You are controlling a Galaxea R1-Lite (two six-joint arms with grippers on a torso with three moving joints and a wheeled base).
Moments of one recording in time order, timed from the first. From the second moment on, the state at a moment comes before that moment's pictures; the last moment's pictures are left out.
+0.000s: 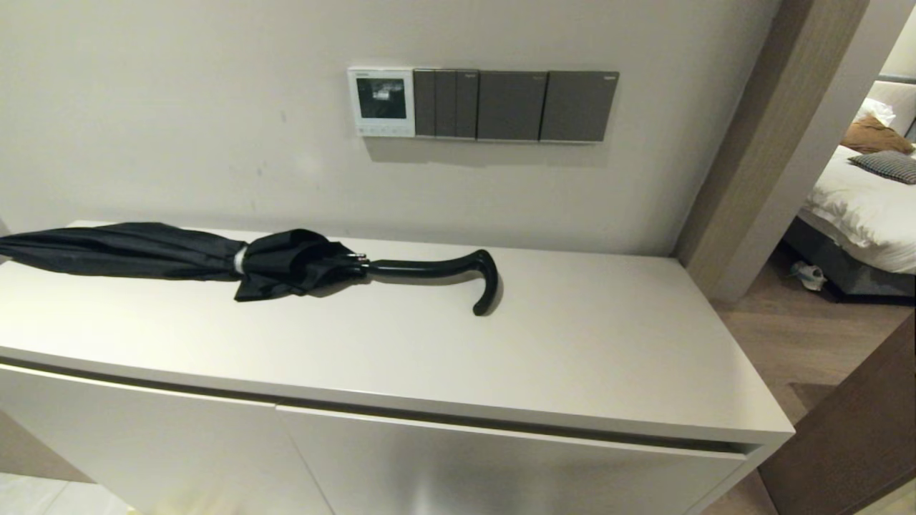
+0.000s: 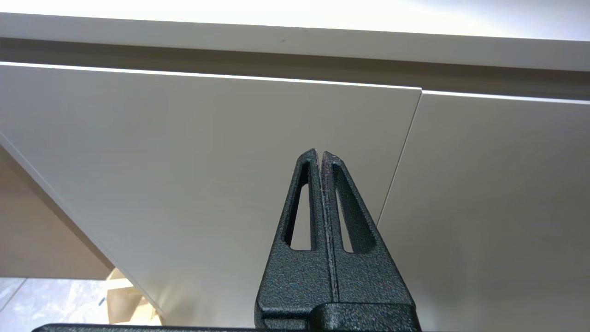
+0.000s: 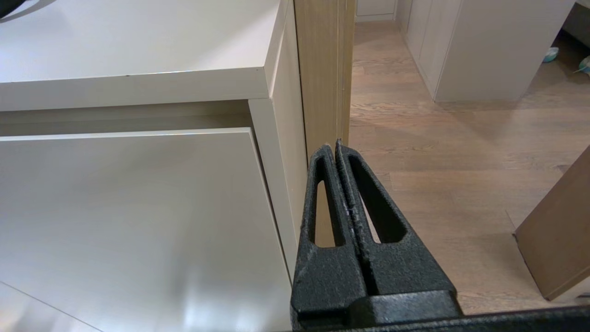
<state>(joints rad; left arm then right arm) 0.00 0.00 0.00 0.02 -0.01 0.02 0.00 0.00 0.00 0.00 -0.01 -0.01</state>
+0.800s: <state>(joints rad) 0.00 0.00 0.00 0.02 0.00 0.02 0.00 0.00 0.00 0.00 -0.01 -0.01</state>
